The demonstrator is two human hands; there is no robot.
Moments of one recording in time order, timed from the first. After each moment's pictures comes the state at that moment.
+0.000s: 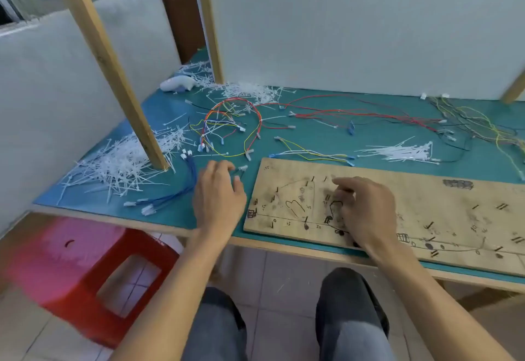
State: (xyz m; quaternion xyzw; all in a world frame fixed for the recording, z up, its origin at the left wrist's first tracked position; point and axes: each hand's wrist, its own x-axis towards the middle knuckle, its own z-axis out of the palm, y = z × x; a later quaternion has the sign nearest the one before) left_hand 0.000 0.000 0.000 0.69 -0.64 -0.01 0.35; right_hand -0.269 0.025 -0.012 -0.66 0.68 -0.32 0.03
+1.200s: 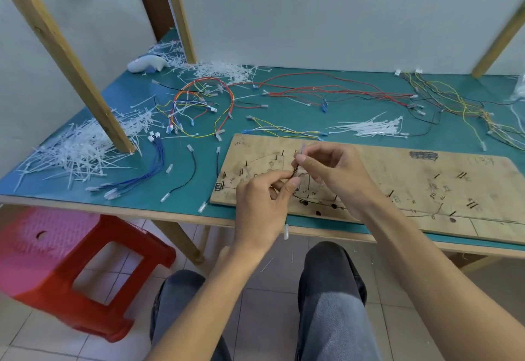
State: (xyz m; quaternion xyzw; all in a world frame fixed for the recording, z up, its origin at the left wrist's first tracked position) left_hand -0.119 0.062 -0.011 0.51 -0.66 -0.25 0.49; right_hand -0.298 0.020 0.007 -0.58 0.45 -0.49 0.48
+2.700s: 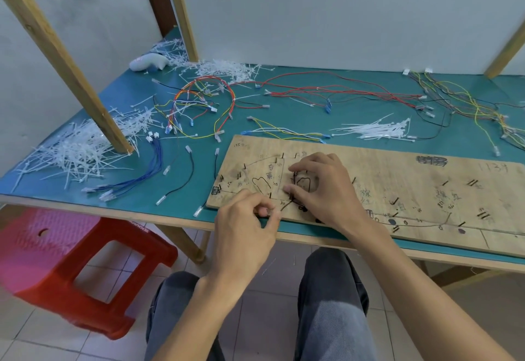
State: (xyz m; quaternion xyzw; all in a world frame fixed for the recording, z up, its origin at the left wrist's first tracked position) left_hand -0.096 0.087 -0.018 0.61 -0.67 -0.16 0.39; right_hand -0.285 0.021 -0.017 -0.73 0.59 -0.33 0.14
